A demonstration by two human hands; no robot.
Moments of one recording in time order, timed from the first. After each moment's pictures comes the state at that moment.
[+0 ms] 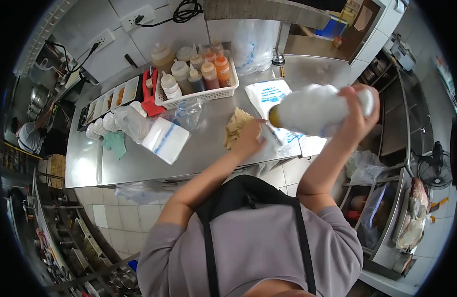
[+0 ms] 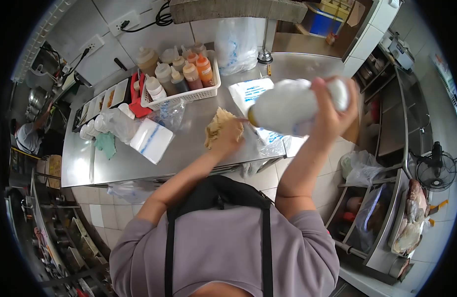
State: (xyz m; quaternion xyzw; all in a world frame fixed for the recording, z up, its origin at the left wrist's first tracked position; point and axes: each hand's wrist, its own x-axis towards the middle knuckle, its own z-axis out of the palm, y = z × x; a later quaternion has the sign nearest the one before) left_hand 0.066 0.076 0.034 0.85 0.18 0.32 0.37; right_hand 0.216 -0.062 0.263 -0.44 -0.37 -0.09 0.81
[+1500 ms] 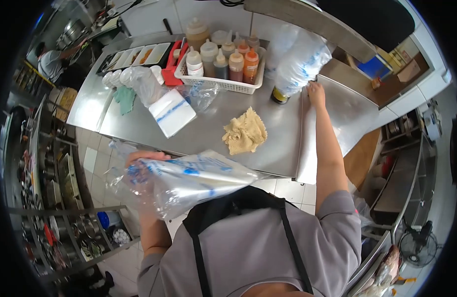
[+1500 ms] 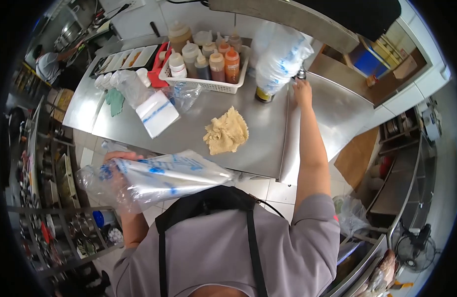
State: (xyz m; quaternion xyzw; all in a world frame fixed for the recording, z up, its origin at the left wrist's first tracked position) left_hand -0.128 -0.020 0.178 0.55 0.36 0.64 0.40; right_hand 0.426 0.180 0.019 -0.70 -0.60 -0.10 0.37
